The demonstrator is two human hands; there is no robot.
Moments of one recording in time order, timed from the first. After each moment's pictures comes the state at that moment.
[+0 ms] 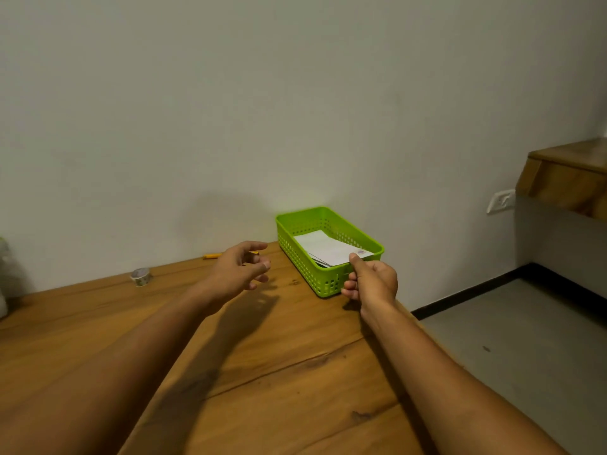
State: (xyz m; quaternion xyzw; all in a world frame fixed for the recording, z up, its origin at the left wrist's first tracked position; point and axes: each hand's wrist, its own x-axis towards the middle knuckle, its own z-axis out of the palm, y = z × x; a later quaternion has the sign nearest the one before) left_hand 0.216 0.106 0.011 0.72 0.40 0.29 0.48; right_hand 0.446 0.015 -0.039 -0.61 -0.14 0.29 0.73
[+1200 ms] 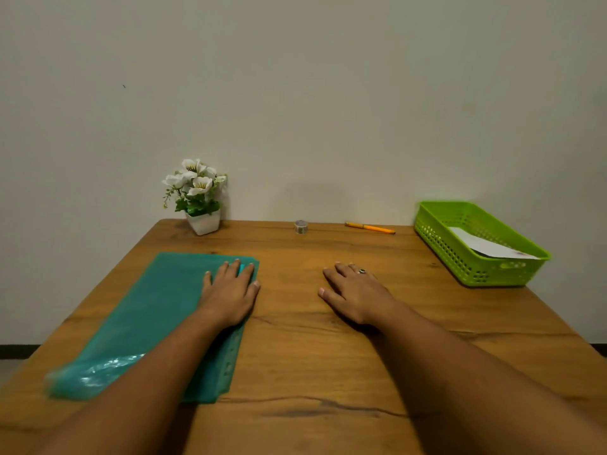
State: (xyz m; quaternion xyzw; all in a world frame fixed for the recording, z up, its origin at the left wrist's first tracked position) left_hand -0.087 0.054 -0.068 0.74 0.67 0.06 0.08; right_hand 0.191 0.036 -0.048 -0.62 -0.78 0.07 -0.03
